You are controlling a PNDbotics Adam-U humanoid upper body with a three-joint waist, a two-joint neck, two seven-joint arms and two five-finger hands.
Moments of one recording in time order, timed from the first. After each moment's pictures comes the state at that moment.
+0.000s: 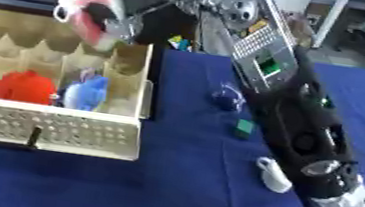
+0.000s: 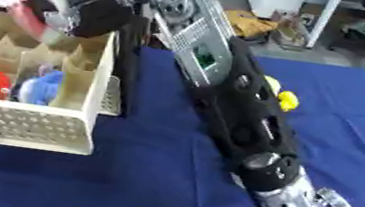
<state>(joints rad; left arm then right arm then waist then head) -0.23 0.22 0.18 -1.99 0.22 -0.52 0.12 -1.18 -0.21 0.27 -1.44 0.50 -0.21 0.58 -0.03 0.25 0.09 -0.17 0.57</state>
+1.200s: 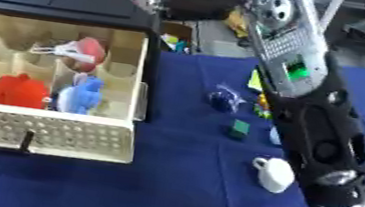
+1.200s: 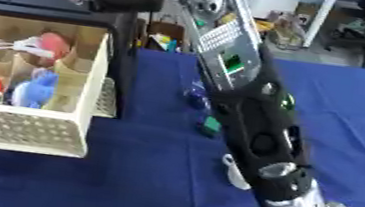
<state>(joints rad) -0.23 0.22 0.18 -1.99 0.22 -0.52 0.12 -1.13 -0.23 0.13 -1.59 0.38 -0.13 0.48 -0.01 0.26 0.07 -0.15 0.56</state>
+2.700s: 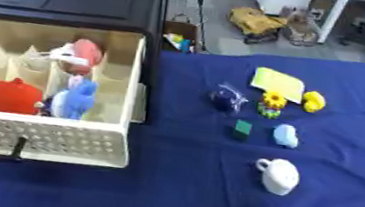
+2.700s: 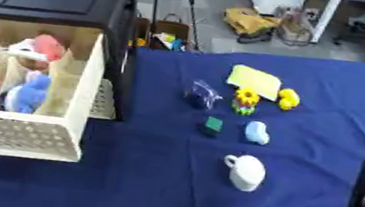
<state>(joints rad) -0.23 0.20 0.20 -1.99 0.20 -0.57 0.17 -0.76 -0.27 -0.40 -1.98 0.00 -0.37 0.06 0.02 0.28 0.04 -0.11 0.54</state>
